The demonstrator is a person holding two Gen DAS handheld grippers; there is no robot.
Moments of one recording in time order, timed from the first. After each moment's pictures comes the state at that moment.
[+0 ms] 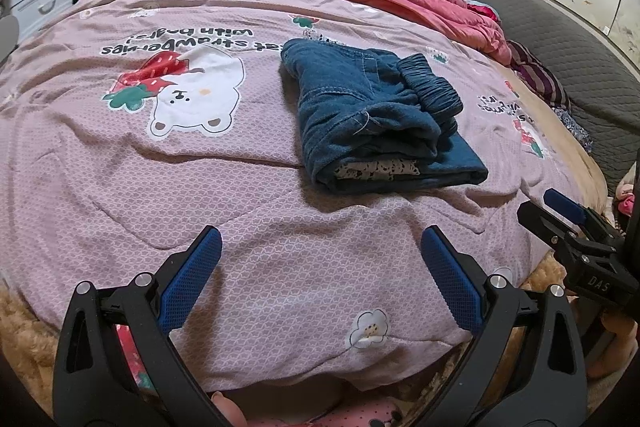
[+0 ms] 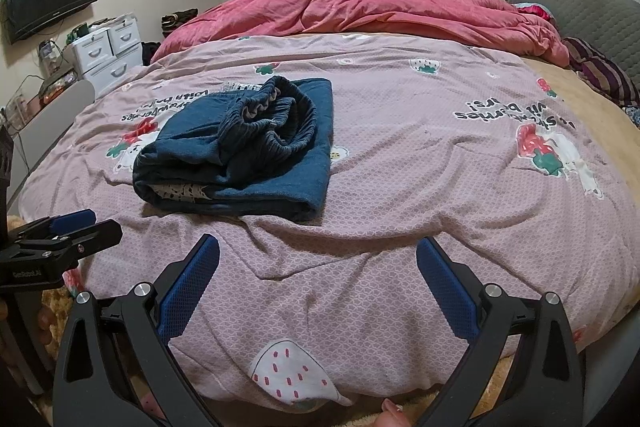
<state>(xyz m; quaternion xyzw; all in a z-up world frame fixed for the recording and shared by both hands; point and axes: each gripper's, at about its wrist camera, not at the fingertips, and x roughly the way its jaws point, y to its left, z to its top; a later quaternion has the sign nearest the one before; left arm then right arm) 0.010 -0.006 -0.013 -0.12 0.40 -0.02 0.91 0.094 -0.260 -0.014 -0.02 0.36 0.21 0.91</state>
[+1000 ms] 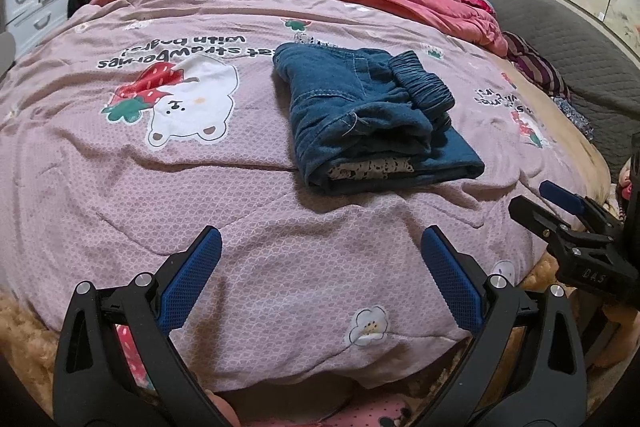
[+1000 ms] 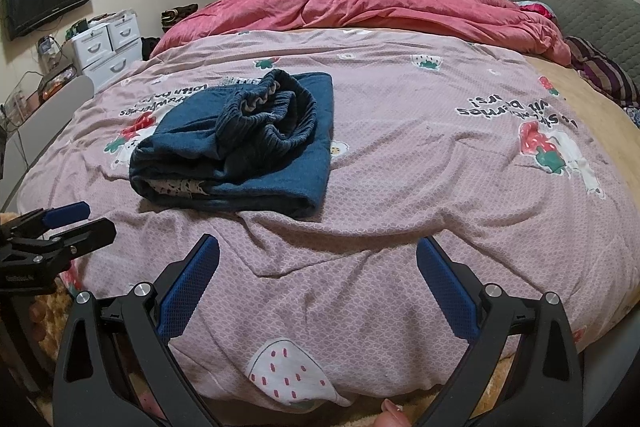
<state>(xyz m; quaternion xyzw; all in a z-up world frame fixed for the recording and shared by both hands) 0.010 -0.014 -0.008 -0.10 0.40 -0.03 0.91 0.097 -0.258 -0.017 -0.03 0.36 0.21 0.91</state>
